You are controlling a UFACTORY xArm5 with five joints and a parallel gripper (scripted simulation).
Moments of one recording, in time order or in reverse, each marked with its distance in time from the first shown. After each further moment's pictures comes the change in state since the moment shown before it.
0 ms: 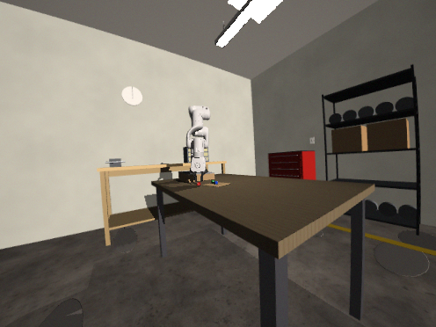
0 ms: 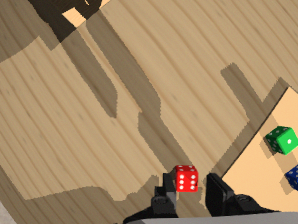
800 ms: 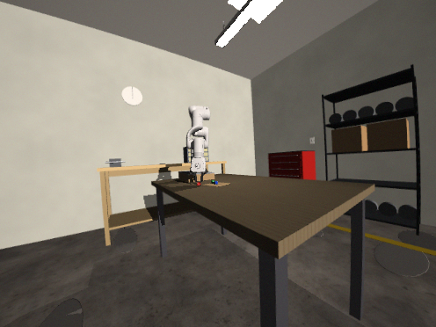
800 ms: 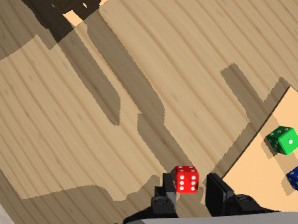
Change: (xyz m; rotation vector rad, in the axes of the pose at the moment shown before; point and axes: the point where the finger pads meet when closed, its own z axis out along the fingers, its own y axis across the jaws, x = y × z) arm 0.000 0.000 0.002 0.000 0.000 0.000
